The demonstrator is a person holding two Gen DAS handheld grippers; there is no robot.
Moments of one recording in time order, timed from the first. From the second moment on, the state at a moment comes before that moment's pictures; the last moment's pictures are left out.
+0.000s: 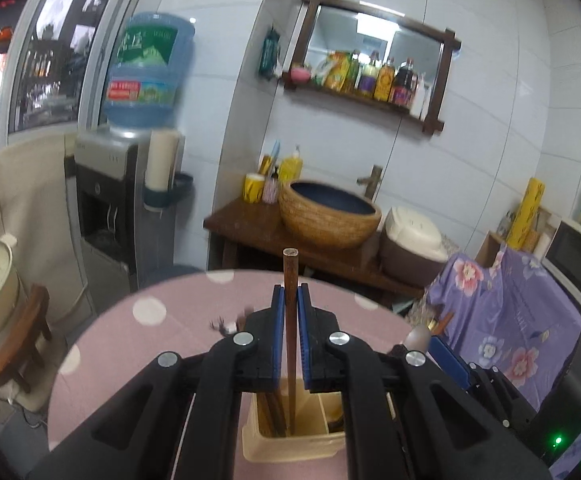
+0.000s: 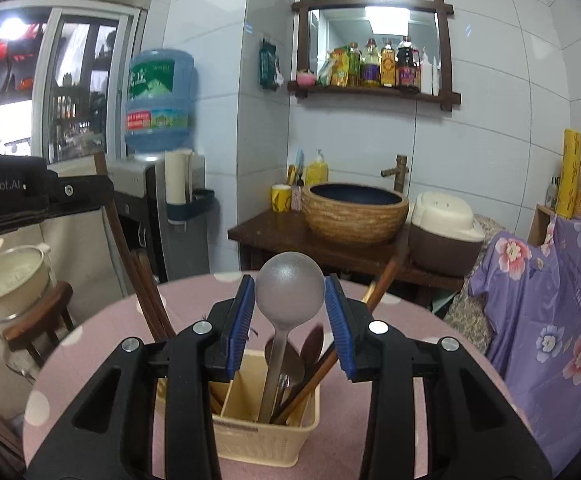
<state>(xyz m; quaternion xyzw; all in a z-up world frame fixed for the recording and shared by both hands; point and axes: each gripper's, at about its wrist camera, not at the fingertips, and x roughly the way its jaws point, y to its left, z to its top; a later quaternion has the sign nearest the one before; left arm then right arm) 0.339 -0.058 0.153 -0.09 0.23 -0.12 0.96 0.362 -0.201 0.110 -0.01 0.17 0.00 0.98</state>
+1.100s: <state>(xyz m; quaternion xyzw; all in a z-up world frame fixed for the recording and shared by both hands) 0.132 0.007 0.032 -0.05 0.15 -0.08 0.98 0.126 -0.233 0.007 0.00 0.14 -0.01 0.99</state>
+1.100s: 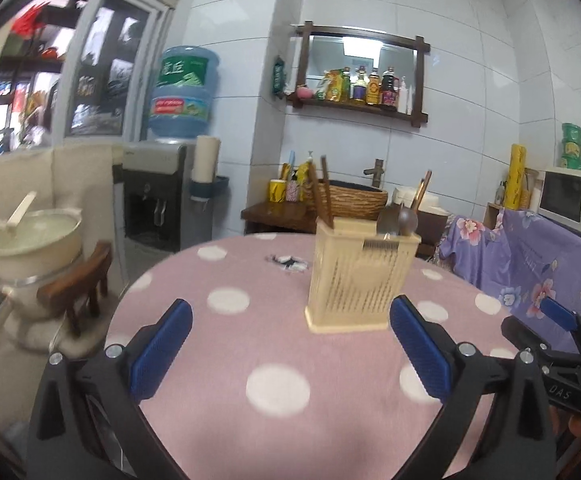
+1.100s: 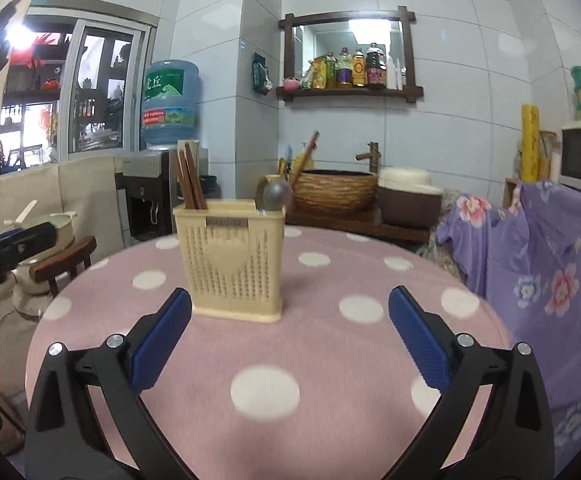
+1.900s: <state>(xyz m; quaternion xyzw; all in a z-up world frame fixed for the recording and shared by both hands) -0.012 0.018 0.003 -0.07 0.10 -0.03 0.99 -0.020 -0.198 -0.008 -0.01 0.11 0.01 0.99</state>
